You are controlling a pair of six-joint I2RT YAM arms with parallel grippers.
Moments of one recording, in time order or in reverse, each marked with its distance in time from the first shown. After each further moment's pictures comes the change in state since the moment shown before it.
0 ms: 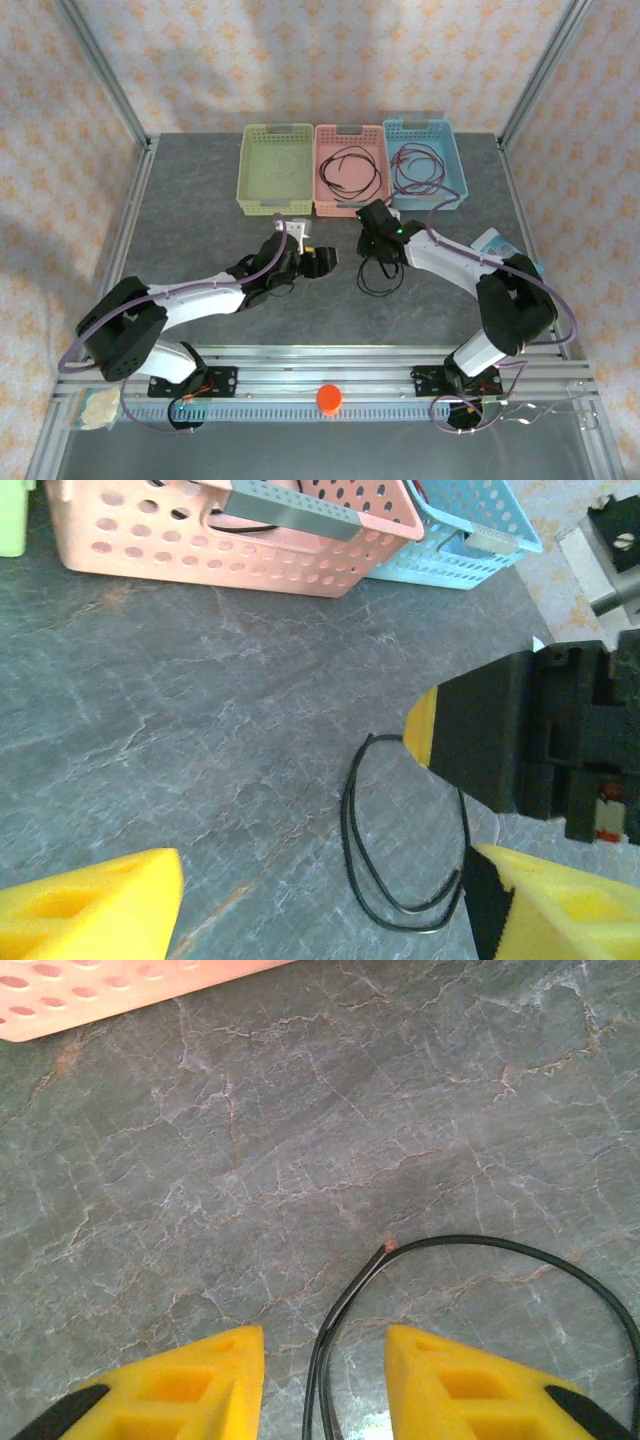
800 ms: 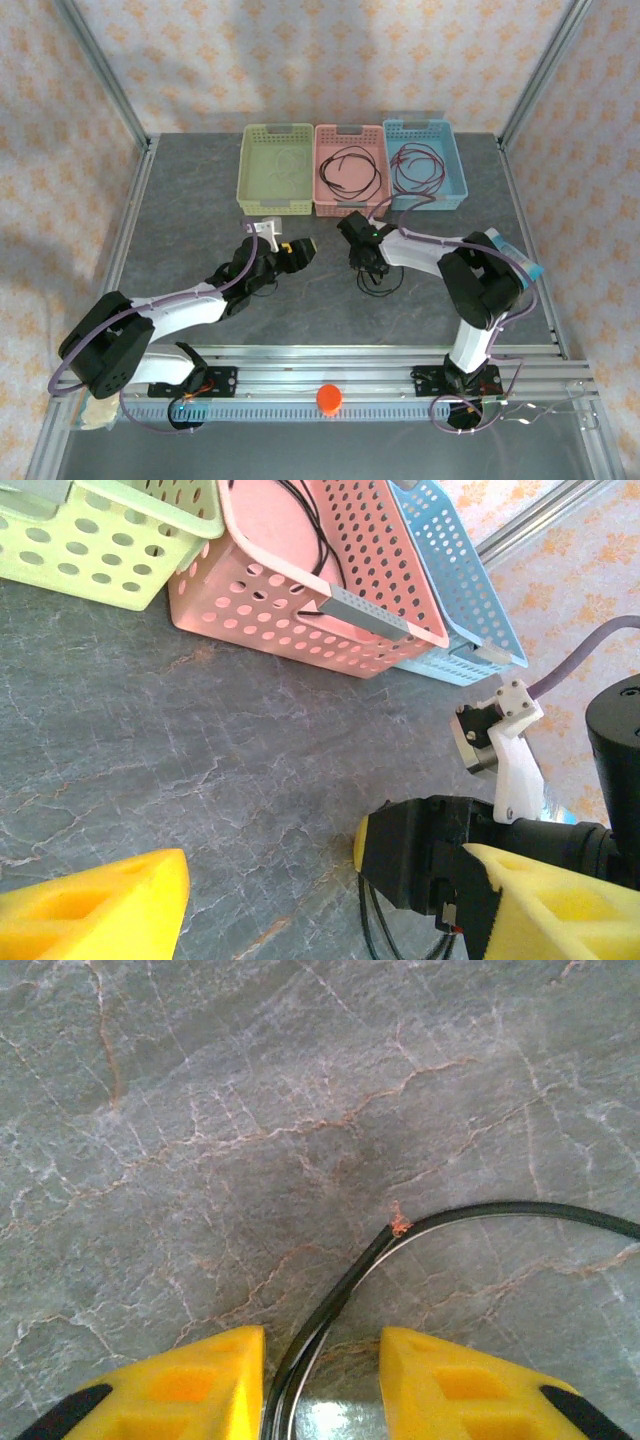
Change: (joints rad) left arm 0.116 -0.101 -0.149 0.159 0.015 -0.103; right arm 0.063 0.212 0.044 -0.022 0.071 0.050
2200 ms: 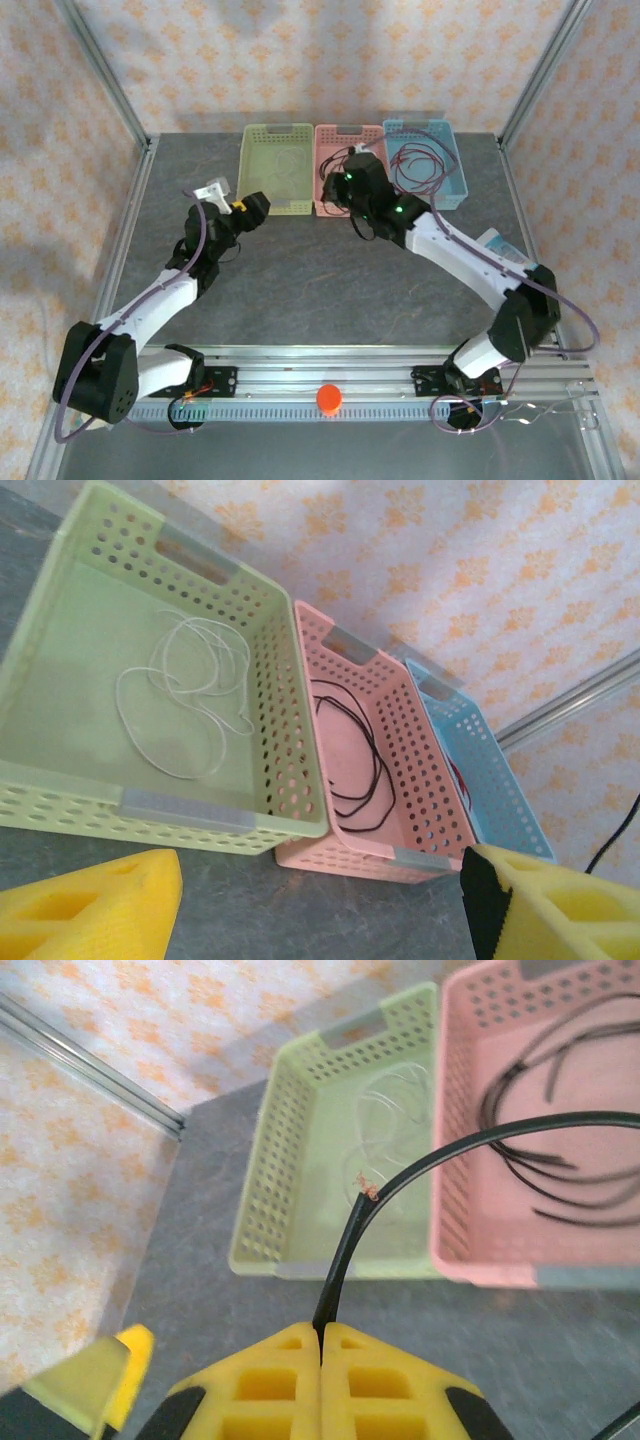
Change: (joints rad) left arm 0.412 -0.123 0.134 -0.115 0.132 0.093; right arm 0.047 -0.211 0.370 0.211 -0.097 -0.100
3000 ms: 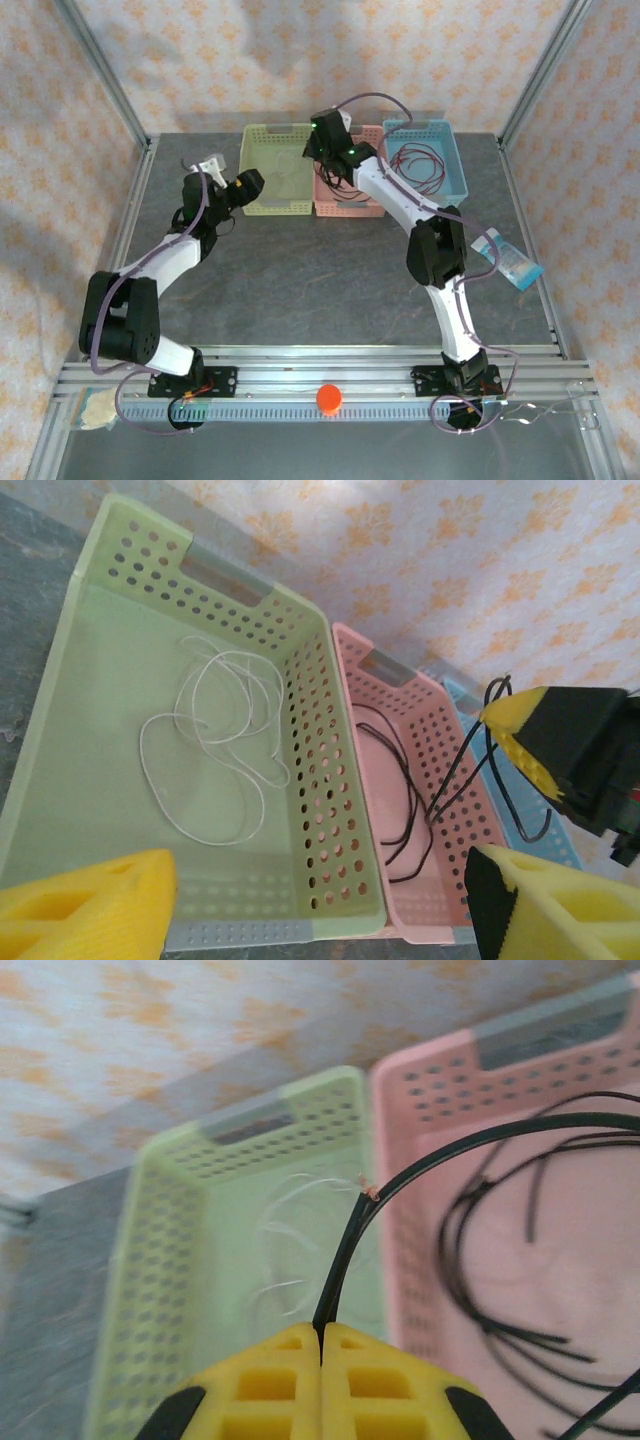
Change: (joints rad) left arm 0.111 0.309 0.235 0.009 0.138 0.059; right arm -0.151 0.704 0.750 -0.214 0.082 -0.042
